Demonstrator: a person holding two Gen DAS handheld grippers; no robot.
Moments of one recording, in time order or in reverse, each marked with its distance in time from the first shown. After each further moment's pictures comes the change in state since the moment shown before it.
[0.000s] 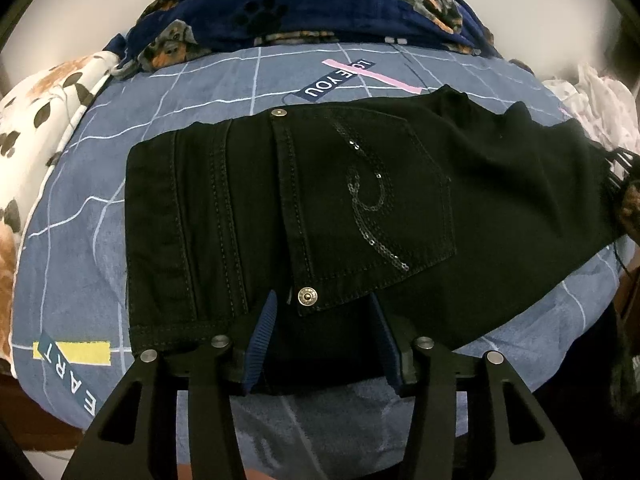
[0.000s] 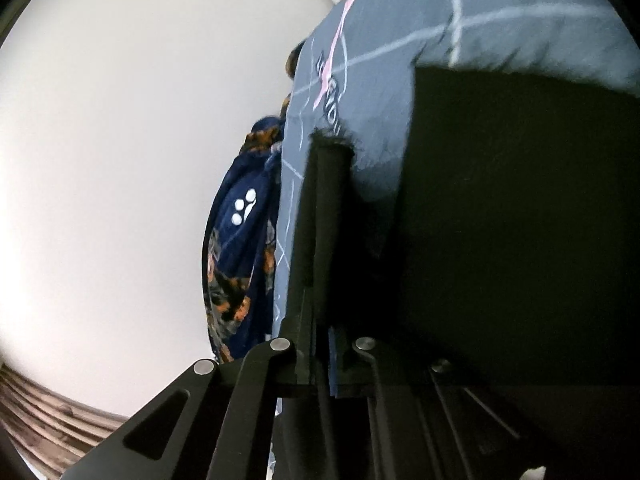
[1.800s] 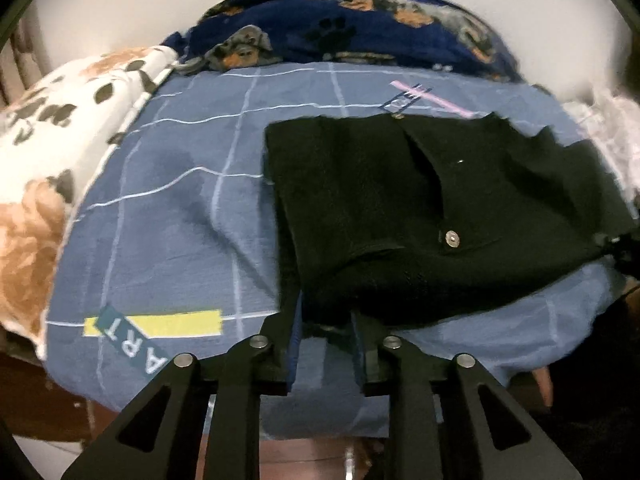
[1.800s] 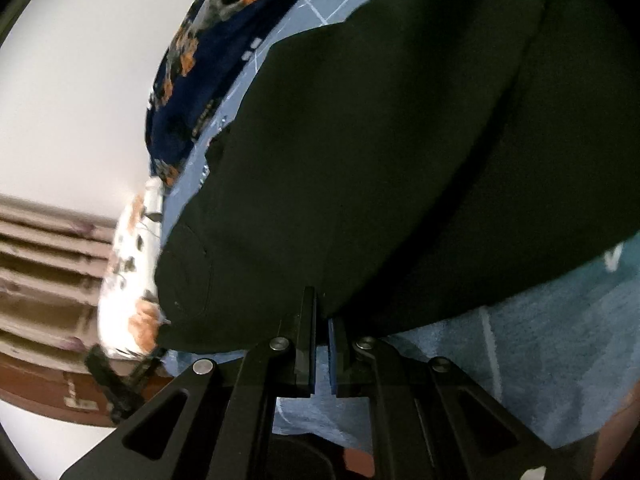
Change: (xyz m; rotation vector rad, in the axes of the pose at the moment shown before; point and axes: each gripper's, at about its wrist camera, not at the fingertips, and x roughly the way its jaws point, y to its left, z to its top) left arm -0.035 0.068 -0.036 -0.054 -0.075 0.104; right arm 0.048 0.048 -0.282 -0.442 0.553 -0.301
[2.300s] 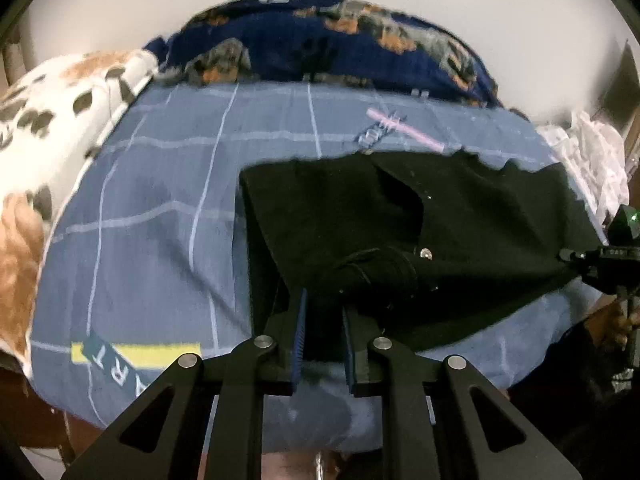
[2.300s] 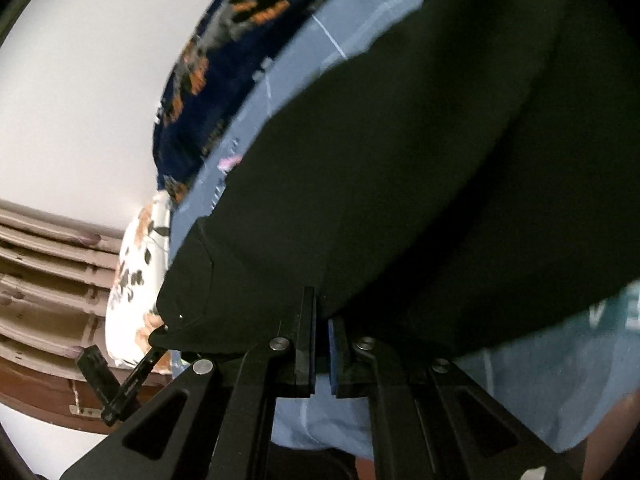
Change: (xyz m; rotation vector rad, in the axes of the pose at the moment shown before) left arm -0.011 0.004 0.024 -0.039 -0.008 -0.167; right arm -0.010 0.013 0.018 -0.009 -0.025 -0.019
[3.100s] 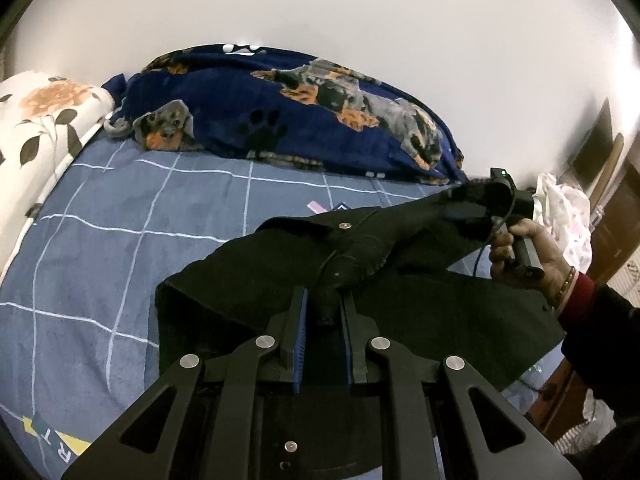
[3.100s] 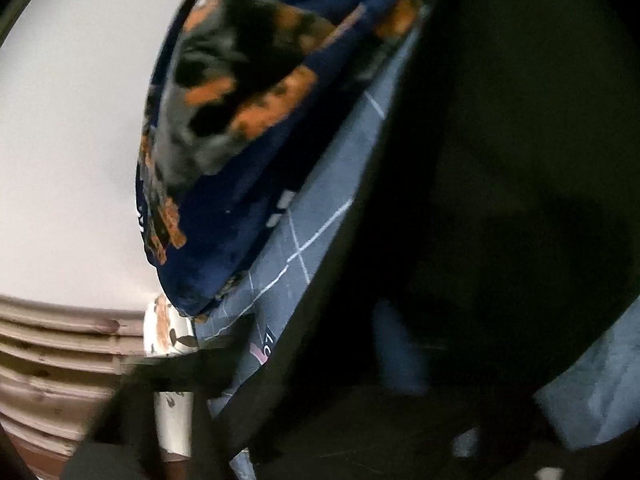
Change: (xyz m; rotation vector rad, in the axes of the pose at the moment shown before) left arm 0.008 -0.036 0.094 -0.084 -0.190 -0.179; right arm 0.112 0.056 0.253 0.142 0.010 0.071
